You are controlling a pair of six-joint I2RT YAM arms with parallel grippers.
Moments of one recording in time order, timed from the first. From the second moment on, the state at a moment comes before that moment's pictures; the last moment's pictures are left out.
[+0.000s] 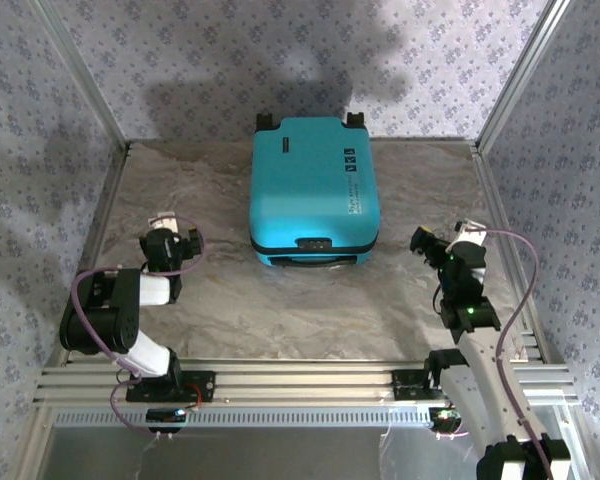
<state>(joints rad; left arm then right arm) -0.01 1.53 0.38 0.72 -0.21 -0.07 0.05 0.67 0.42 -0.09 0.18 0.30</state>
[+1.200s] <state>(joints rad) -0.01 1.53 0.38 0.73 -0.21 -0.07 -0.02 1.53 0.37 0.69 0.10 -0.01</state>
